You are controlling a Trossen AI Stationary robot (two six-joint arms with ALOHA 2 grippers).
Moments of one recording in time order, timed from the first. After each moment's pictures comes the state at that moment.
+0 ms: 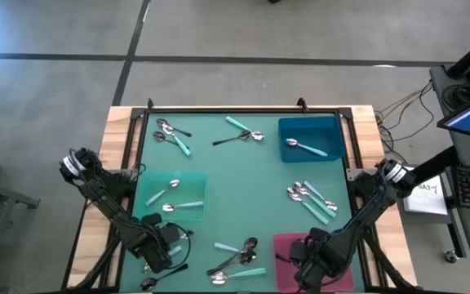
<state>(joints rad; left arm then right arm) -0.90 1.64 0.88 -0.73 -0.09 -1.29 0.81 1.82 1.42 -1.01 -0.08 1.15</state>
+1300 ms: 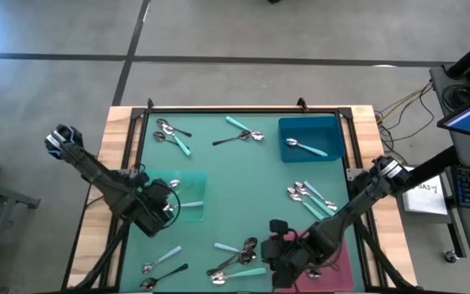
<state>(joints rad) -0.71 1.24 0.84 -1.18 -0.51 -1.35 0.67 1.82 1.48 -0.62 0.30 0.61</state>
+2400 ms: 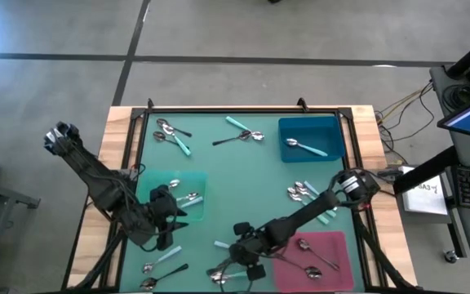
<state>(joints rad) -0.76 1.21 1.05 -0.75 -0.53 -0.93 0.48 2.19 1.55 -0.34 -0.01 0.20</state>
